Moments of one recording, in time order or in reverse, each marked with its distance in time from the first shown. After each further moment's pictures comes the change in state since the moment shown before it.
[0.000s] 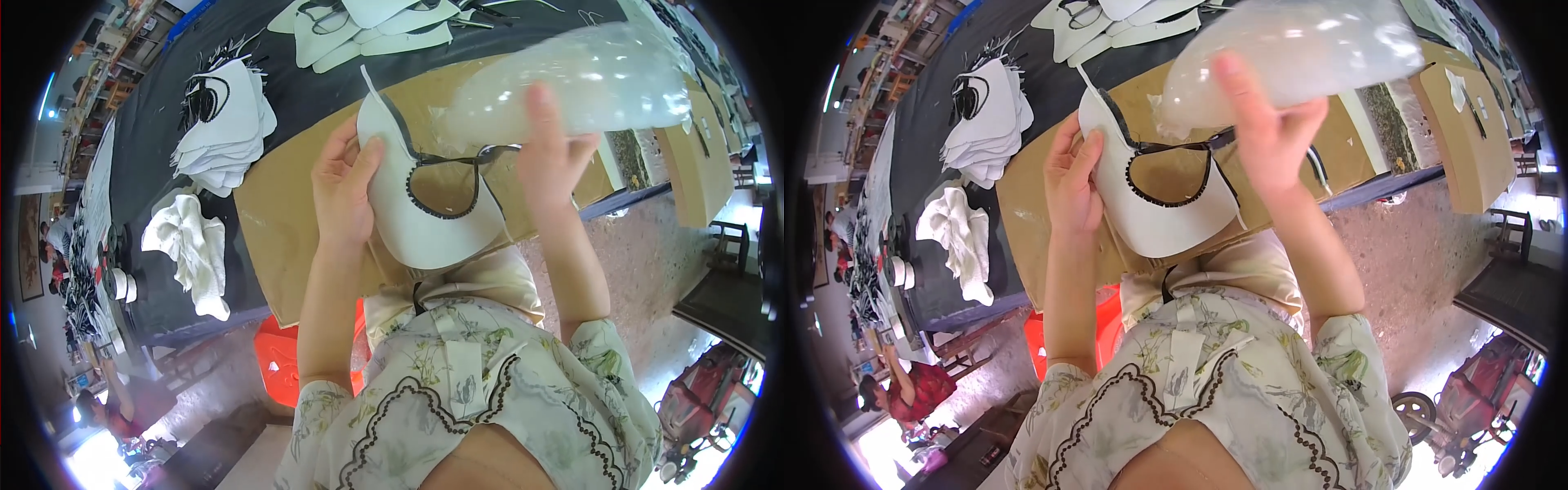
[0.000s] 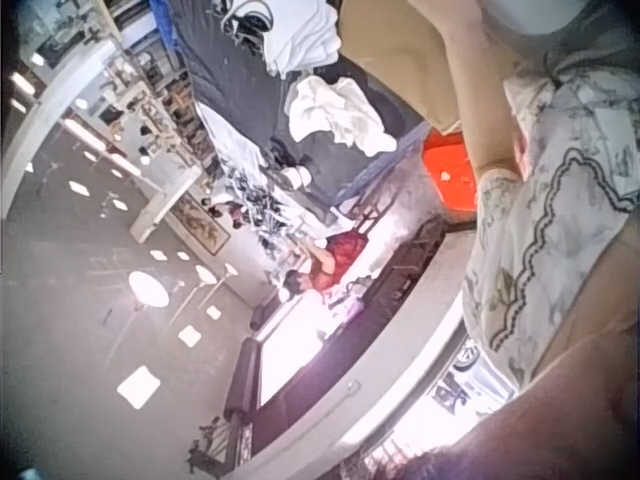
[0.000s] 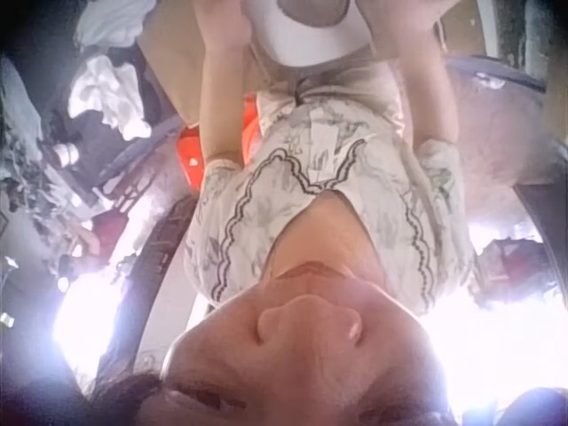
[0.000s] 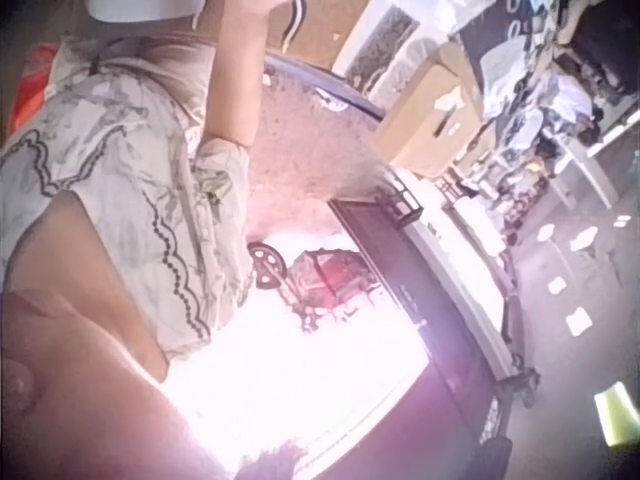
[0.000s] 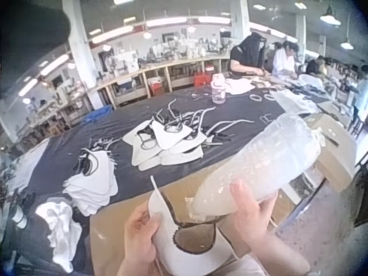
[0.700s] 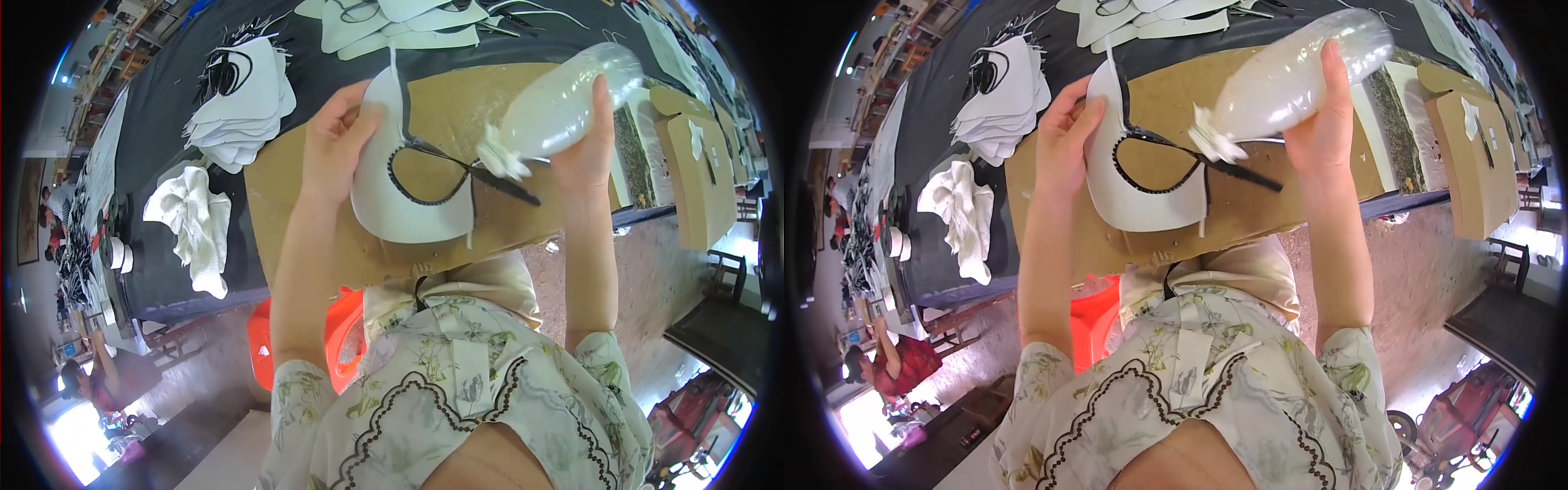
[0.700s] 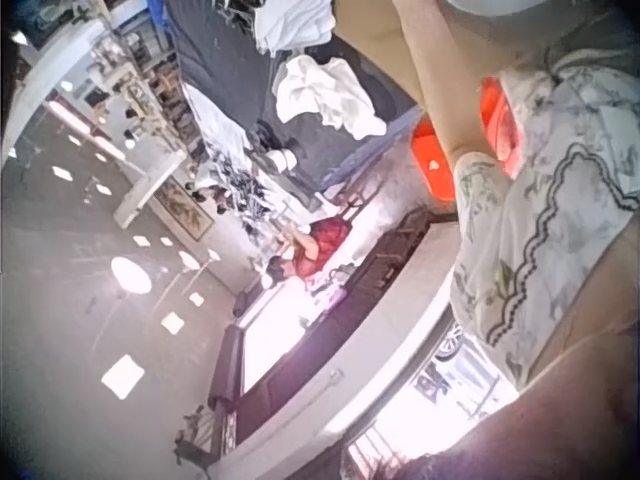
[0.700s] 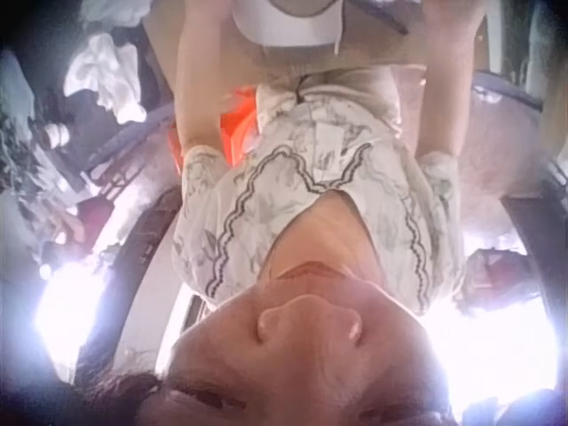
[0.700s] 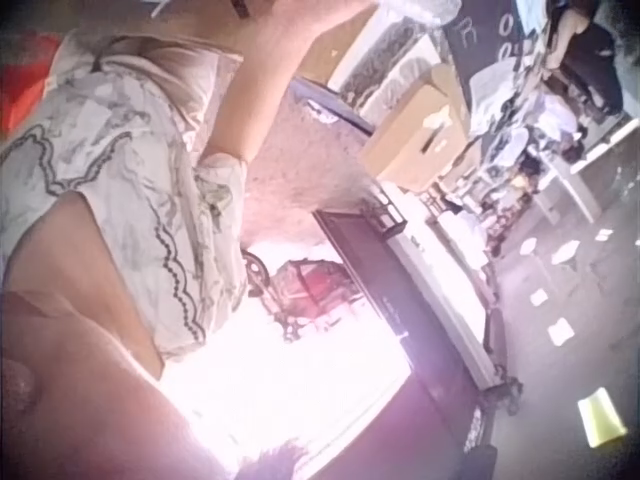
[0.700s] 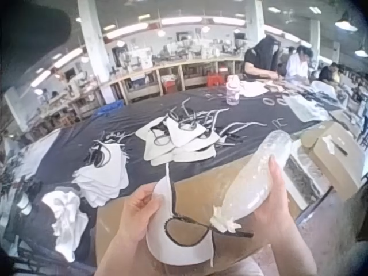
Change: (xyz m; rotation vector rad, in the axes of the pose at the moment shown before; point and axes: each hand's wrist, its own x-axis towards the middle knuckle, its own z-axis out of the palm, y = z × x) left_hand 0.031 0.022 -0.031 0.218 -0.090 0.037; right_hand 0.027 0.013 -0.027 0.368 0.044 0.607
